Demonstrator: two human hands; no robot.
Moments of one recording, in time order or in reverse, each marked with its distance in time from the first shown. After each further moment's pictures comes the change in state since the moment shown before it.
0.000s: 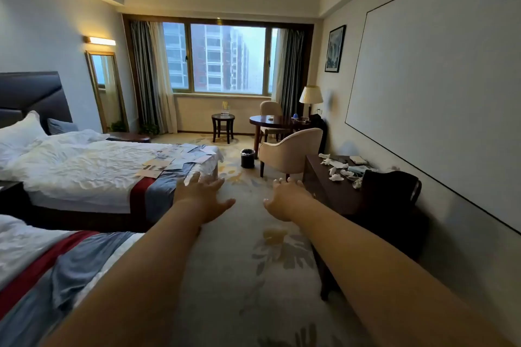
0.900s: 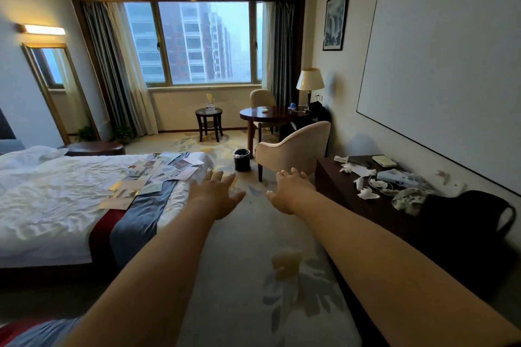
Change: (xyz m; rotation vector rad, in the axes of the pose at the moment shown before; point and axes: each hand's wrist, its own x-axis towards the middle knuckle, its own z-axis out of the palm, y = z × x) left_hand 0.546 -0.041 0.091 0.004 -0.050 0.086; right_hand 0.529 0.056 0.013 0.017 -0.014 0.083
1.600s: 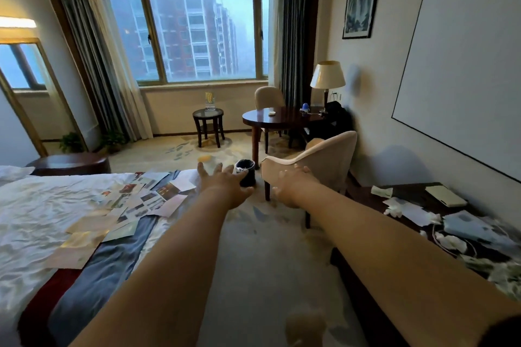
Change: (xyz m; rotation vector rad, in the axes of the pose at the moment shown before) left_hand 0.543 -0.021 0.040 0.095 -0.052 -0.001; right_hand 0.529 0.075 -0.023 -0.013 -0.054 0.035
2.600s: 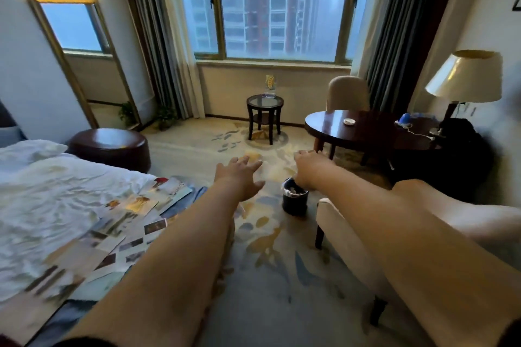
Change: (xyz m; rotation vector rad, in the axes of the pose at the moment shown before) left_hand 0.699 -0.171 0.047 -0.085 -0.083 -0.206; right_hand 0.800 -0.048 -0.072 -0.073 -0.039 -0.307
